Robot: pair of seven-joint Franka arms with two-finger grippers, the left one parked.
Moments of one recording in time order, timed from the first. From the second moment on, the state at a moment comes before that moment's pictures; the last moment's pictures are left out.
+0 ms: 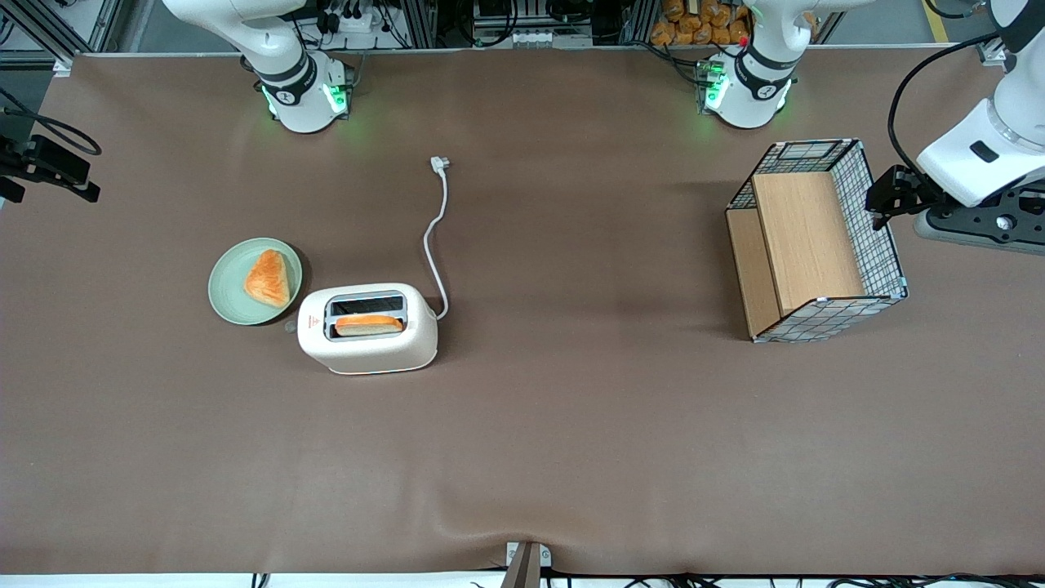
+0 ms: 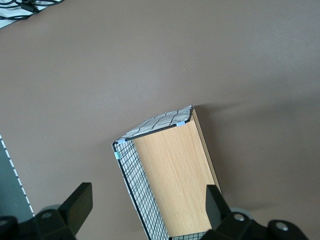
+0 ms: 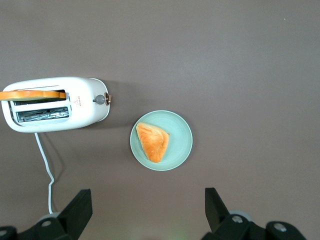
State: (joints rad) arm 0.17 -0.05 -0.24 -1.55 -0.01 1.48 -0.07
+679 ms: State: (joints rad) arm 0.18 -0.02 -0.23 -1.55 0.03 1.48 -0.07
